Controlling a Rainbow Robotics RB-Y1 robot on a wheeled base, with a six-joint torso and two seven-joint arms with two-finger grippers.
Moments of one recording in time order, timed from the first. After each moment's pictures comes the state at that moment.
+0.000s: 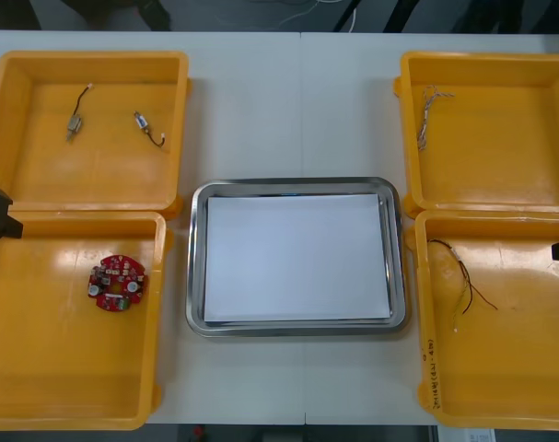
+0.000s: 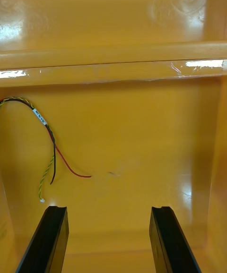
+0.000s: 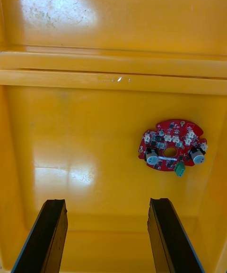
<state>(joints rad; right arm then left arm) -0.11 -0.69 -0.37 -2.29 -0.75 1.92 1.27 -0.22 0.91 0.26 -2.18 0.94 1.91 -1.09</state>
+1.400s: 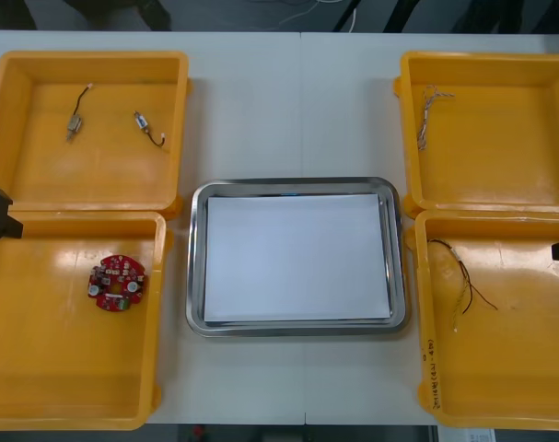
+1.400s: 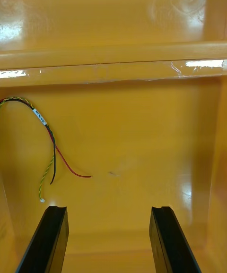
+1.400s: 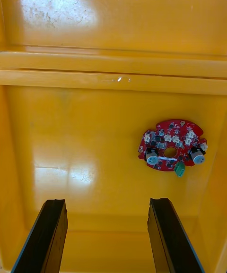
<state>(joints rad) -0.11 -0.69 -0.37 -2.29 -0.75 1.92 1.27 -0.22 0.91 0.26 -2.18 0.94 1.91 -1.09</state>
